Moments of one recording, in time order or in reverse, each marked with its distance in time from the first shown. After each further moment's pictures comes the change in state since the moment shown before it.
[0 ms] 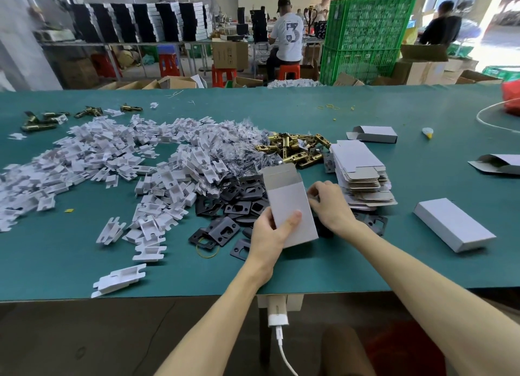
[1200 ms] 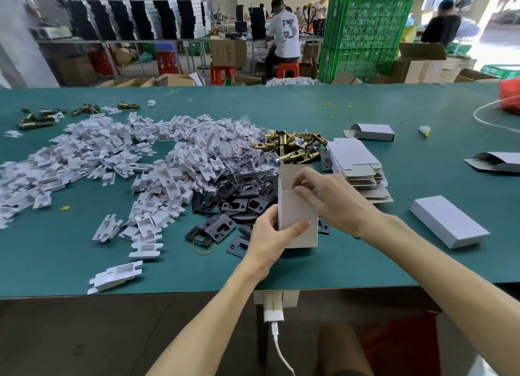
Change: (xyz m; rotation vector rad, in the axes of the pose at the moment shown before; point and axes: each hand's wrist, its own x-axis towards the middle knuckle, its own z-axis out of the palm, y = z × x) left_hand -0.003 0.000 -0.003 0.116 -0.163 0.040; right_hand -0.056 -0.049 -0.080 0.022 -0.047 -0.499
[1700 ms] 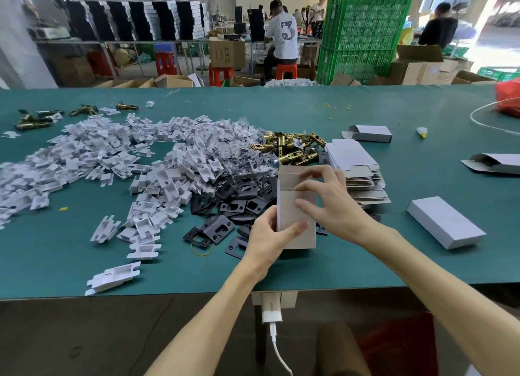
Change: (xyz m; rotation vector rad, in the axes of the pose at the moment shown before) left_hand -0.001 0.000 0.001 -0.019 -0.010 0.016; right_hand -0.009 0.006 0.015 0.085 0.052 0.203
